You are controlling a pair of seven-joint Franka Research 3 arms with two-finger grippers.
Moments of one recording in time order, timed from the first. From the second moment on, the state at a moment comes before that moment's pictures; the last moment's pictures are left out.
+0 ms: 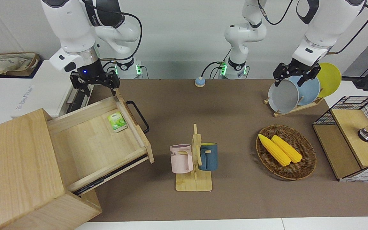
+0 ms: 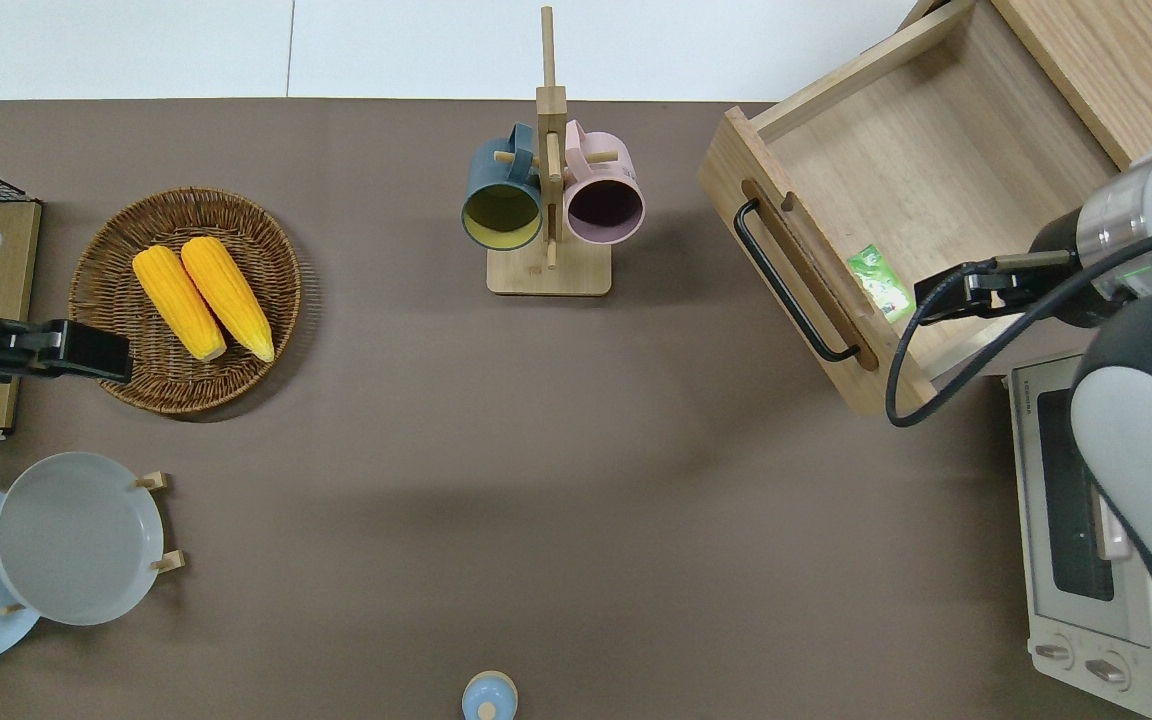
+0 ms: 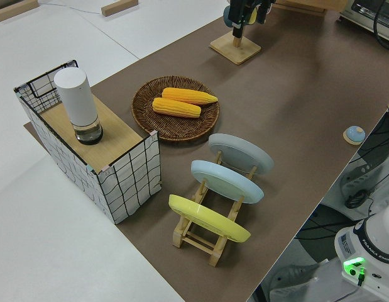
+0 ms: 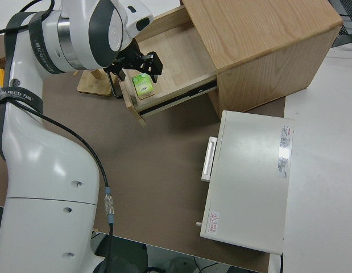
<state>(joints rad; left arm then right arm) 0.03 0.04 -0.06 -1.51 0.00 1.52 0.02 -0.16 0.15 0.29 -1.42 -0.06 1.57 0.12</state>
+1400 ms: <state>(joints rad) 0.03 0.04 -0.06 -1.51 0.00 1.52 0.02 0.01 0.12 0.10 -1.41 -0.01 1.57 0.12</state>
